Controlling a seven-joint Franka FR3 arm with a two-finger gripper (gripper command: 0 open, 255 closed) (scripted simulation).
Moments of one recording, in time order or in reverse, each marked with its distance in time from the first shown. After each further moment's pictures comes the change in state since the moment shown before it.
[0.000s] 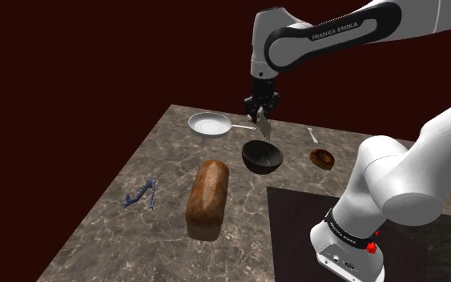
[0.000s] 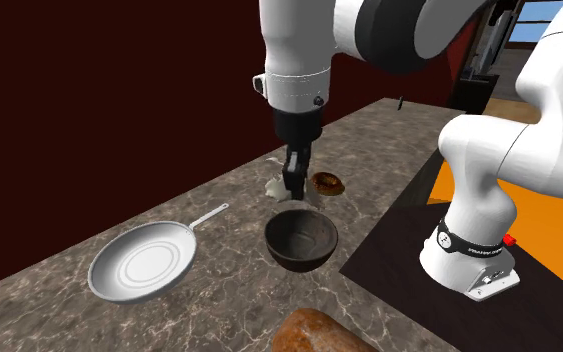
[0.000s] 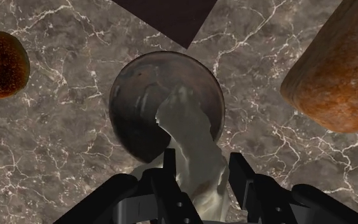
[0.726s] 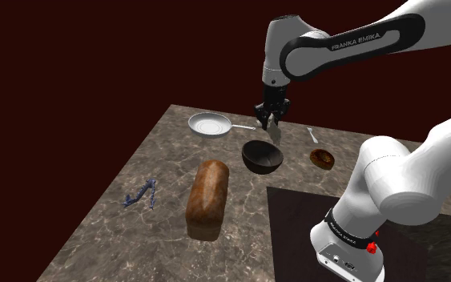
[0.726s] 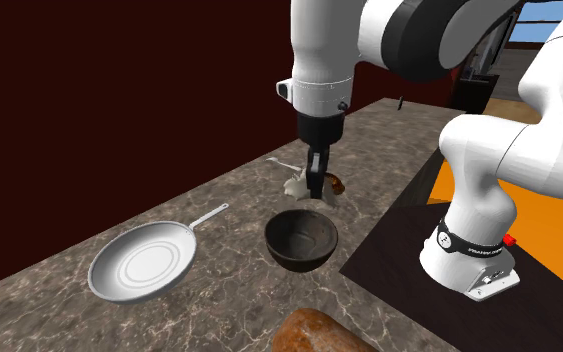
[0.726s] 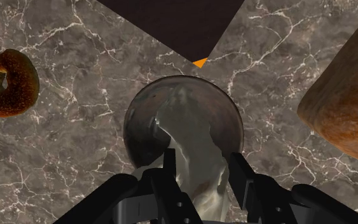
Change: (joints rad) arm -0.041 -0.129 0.004 -0.132 -0.053 0.003 0.012
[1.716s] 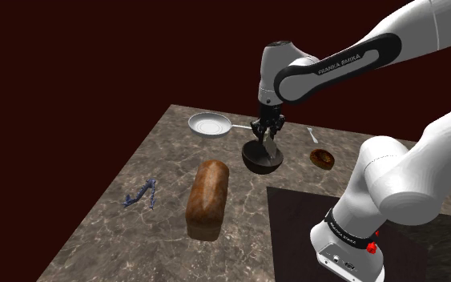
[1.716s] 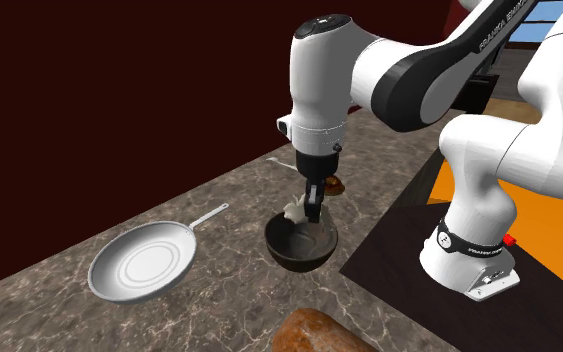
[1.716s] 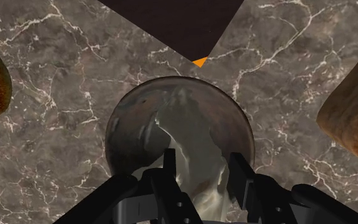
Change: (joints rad) arm -0.002 0.089 -0.046 -0.102 -0.025 0.191 0.012
